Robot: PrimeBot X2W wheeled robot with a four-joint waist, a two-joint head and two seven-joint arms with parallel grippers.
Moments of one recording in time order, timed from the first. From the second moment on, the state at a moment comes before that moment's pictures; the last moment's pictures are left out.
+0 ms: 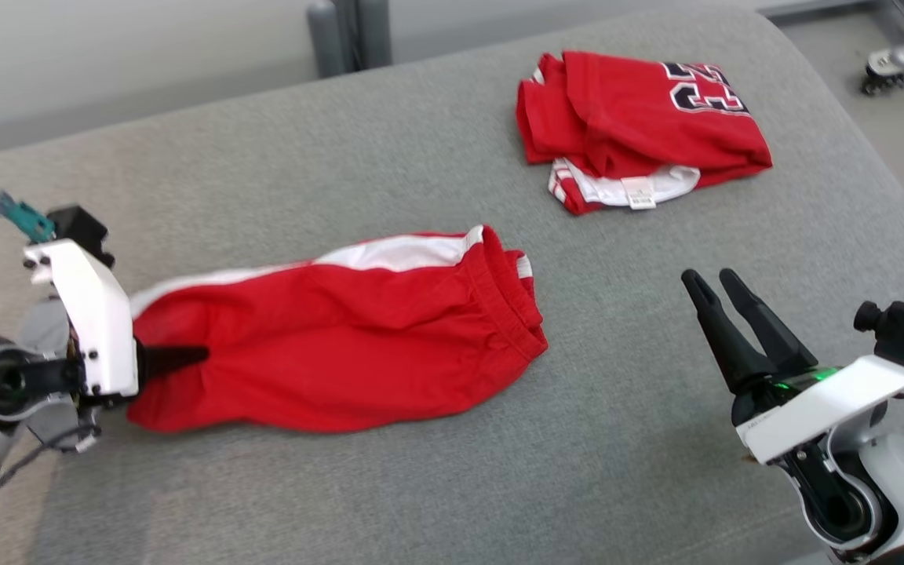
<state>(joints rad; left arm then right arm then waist) -0.83 0.69 -0.89 0.51 -1.50 -0.10 0.83 -0.34 -0.39 0.47 0.16 1.06 0.13 -0.15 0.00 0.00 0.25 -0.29</state>
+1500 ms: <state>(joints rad) -0.30 0.66 -0.62 0.06 -1.06 0.32 -0.26 -0.12 -0.23 0.12 0.17 0.62 0.13 -0.21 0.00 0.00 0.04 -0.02</state>
